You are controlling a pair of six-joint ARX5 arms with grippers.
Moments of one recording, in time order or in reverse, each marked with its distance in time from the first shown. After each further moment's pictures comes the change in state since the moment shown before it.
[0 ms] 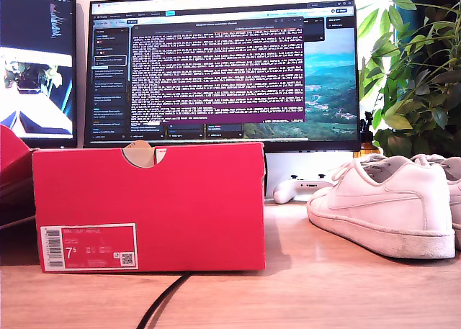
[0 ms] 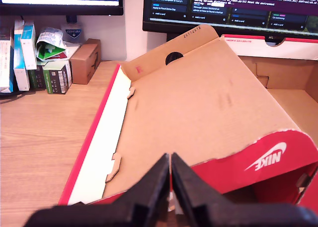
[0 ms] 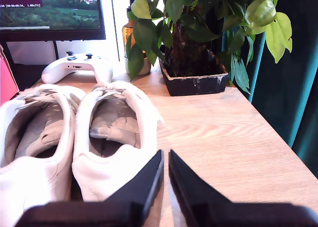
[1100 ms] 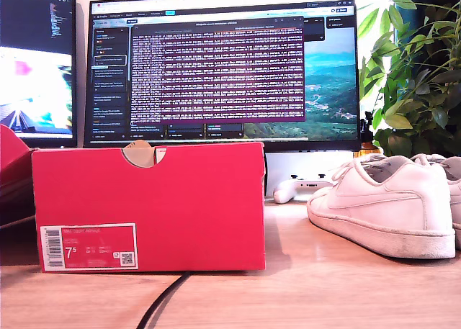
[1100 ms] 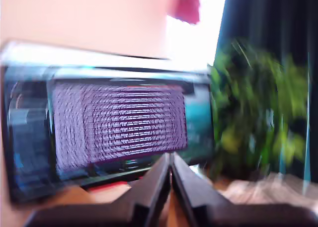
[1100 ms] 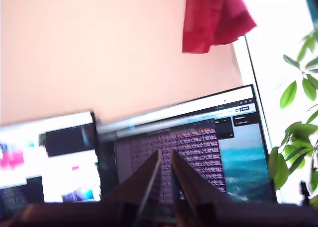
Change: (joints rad) left arm -0.016 0.061 0.291 0.277 0.475 -0.046; right arm 0.000 0.183 0.410 0.365 -0.492 0.309
